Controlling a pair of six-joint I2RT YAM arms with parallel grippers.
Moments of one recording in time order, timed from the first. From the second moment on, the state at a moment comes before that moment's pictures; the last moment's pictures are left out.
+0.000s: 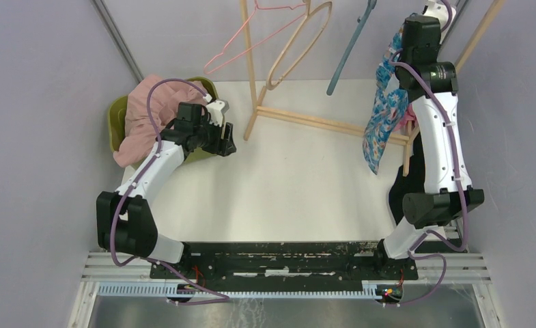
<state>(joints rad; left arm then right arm) -0.20 1.44 1.12 -0.48 0.37 0.10 0.11 1.70 2.16 -0.87 0.62 0.24</state>
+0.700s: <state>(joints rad) -0.20 1.45 1.12 -0.48 0.37 0.10 0.11 1.55 1.94 -0.41 0.63 -0.09</state>
